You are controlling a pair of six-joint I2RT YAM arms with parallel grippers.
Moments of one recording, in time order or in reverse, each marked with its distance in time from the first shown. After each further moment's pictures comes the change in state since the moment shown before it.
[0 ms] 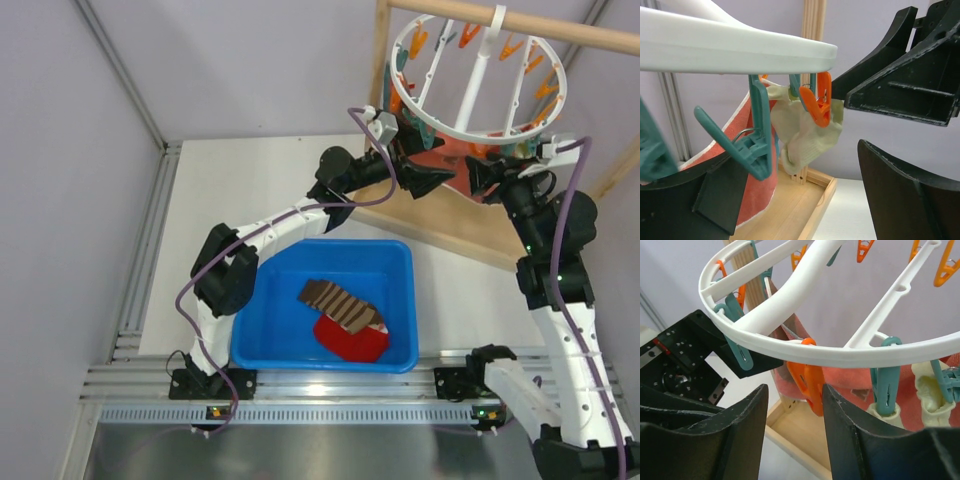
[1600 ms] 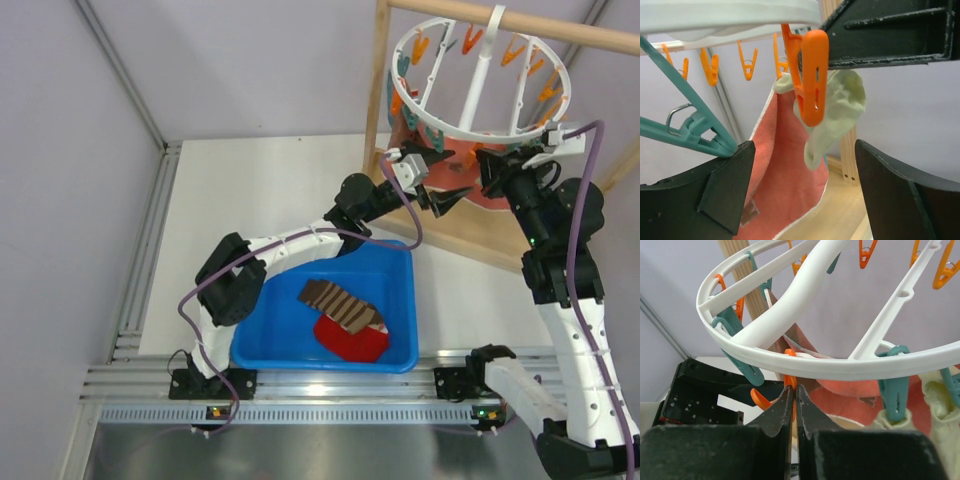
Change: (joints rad) left arm -0.138 -0.023 -0.100 0.009 -0.238 0.417; right arm 0.063 0.056 0.121 -0.110 0.092 0.016
